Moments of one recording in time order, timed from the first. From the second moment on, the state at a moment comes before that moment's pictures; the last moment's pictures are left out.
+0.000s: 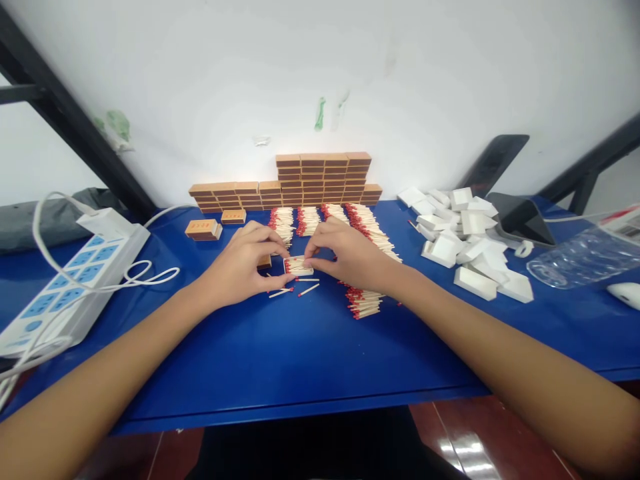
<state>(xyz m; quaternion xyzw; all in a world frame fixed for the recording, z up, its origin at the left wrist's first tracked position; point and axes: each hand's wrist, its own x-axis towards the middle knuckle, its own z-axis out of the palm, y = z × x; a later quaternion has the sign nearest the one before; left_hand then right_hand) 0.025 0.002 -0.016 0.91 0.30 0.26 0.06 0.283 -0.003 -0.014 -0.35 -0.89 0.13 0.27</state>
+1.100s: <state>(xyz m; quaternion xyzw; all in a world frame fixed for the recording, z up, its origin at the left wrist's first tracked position) 0.013 0.008 -0.015 0.90 0.32 0.28 0.04 0.283 -0.028 -0.001 -0.35 -0.90 0.22 0.12</state>
